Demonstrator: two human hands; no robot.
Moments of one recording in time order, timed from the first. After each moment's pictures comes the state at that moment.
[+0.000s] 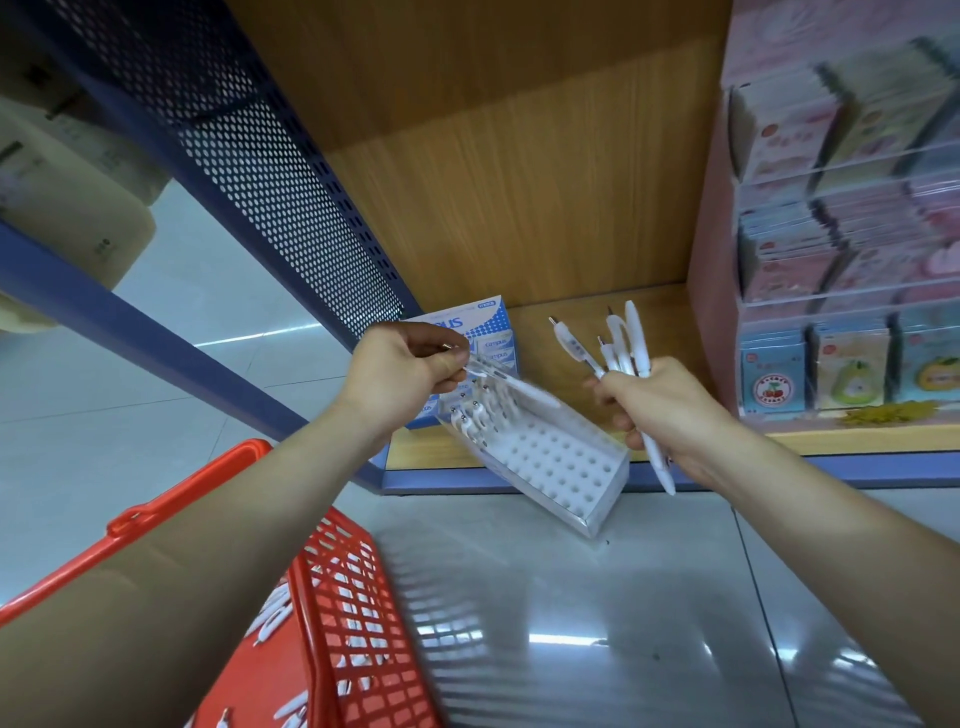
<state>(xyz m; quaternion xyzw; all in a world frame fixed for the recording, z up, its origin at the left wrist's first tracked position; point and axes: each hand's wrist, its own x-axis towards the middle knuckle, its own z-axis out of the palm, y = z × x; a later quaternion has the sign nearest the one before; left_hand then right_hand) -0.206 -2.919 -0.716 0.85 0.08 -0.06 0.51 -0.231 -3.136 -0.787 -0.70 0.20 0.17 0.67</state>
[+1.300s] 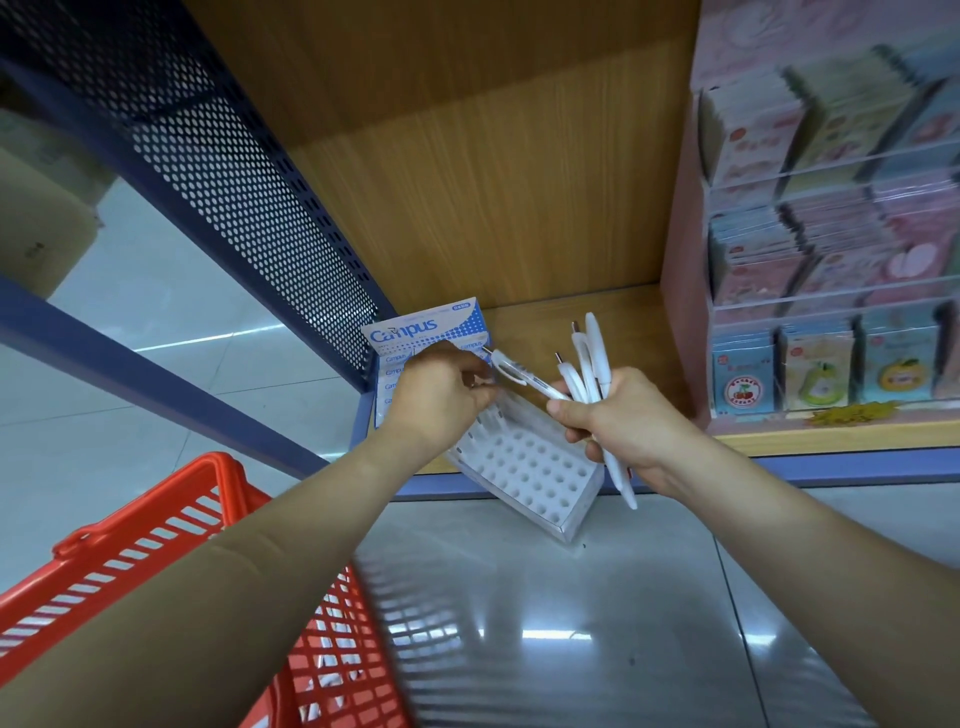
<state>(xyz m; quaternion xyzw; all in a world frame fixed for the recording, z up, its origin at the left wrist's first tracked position) -0.189 -2.951 -0.770 0.98 -0.07 -0.01 0.20 -0.232 -3.132 -0.793 -0.67 0.15 0.19 0.70</state>
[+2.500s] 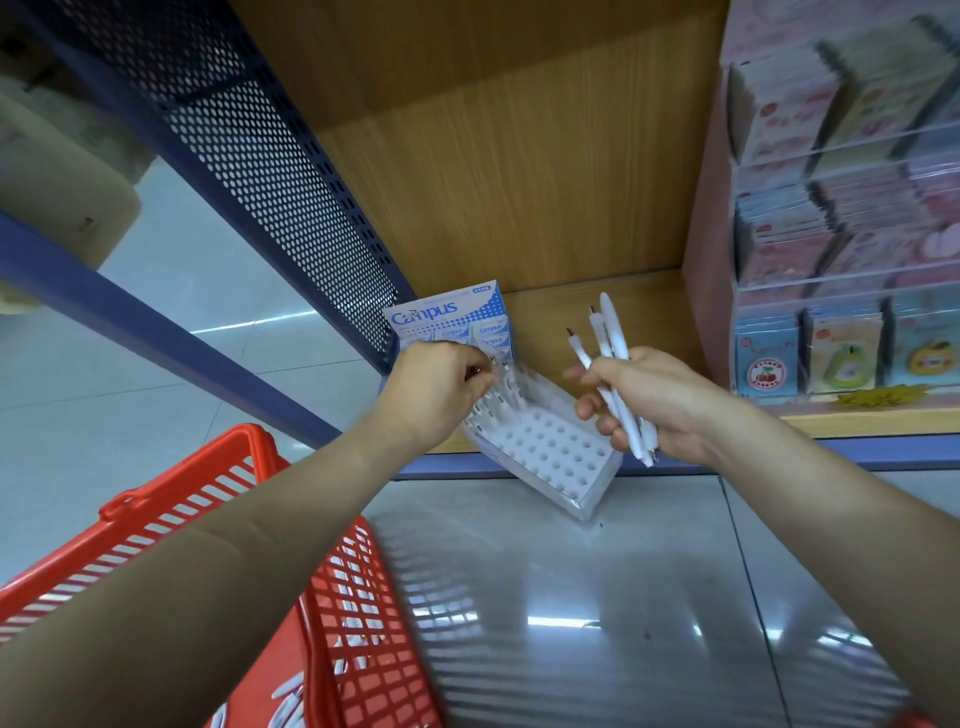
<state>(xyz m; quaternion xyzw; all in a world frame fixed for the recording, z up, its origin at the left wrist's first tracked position) -0.208 -2.926 -0.755 0.98 -0.16 0.00 0.10 -0.234 -3.136 -0.773 -0.62 0.17 0.29 0.71</state>
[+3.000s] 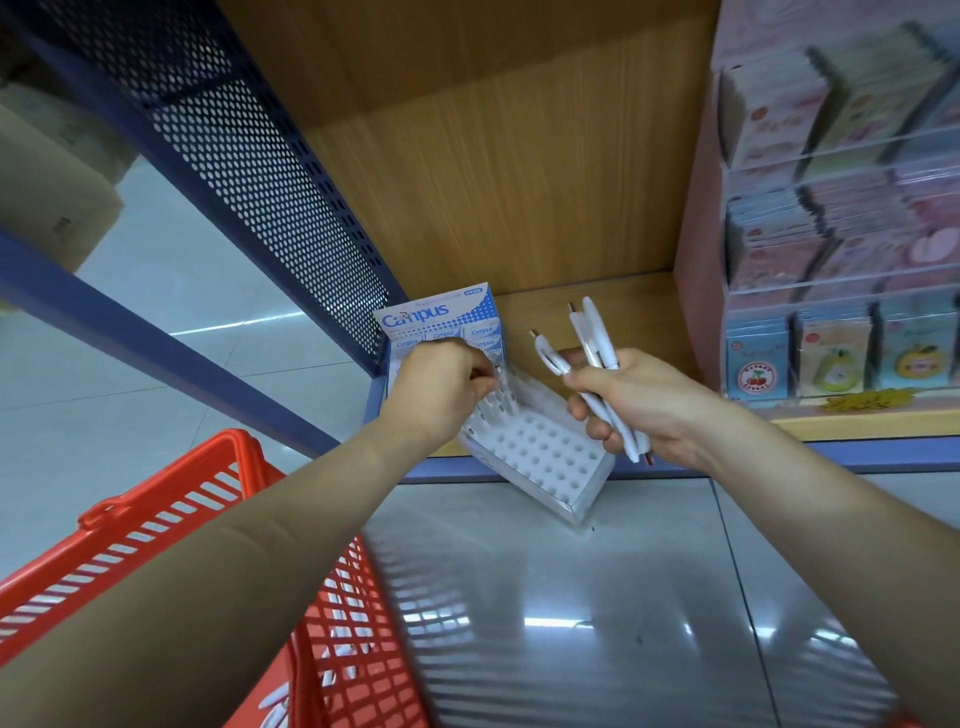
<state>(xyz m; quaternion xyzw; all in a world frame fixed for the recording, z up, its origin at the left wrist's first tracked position) -0.199 -2.938 -0.766 0.98 -0.13 -0.03 0.12 -0.234 -3.136 -0.774 -0.63 0.10 0.28 0.71</state>
